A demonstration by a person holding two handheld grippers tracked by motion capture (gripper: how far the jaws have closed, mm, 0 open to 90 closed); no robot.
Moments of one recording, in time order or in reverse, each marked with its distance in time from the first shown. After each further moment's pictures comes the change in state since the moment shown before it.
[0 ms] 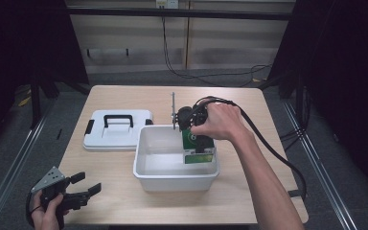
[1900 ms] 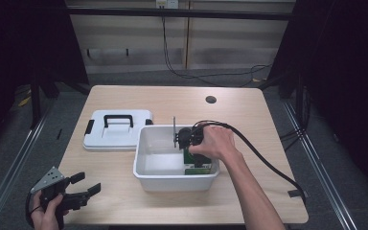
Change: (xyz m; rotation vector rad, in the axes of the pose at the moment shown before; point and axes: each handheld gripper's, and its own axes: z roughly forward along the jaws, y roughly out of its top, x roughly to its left) left arm 0.000 0.000 -0.001 -0.004 -0.002 -0.007; right arm -0.005 -0.001 0.089 0.052 0.003 0.055
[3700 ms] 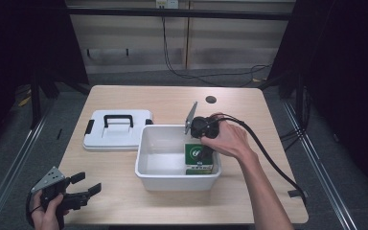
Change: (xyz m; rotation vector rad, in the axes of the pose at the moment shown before) left arm 0.000 0.000 0.001 0.004 0.000 0.000; right arm 0.004 -0.045 -0.039 -0.339 -0.025 0.085
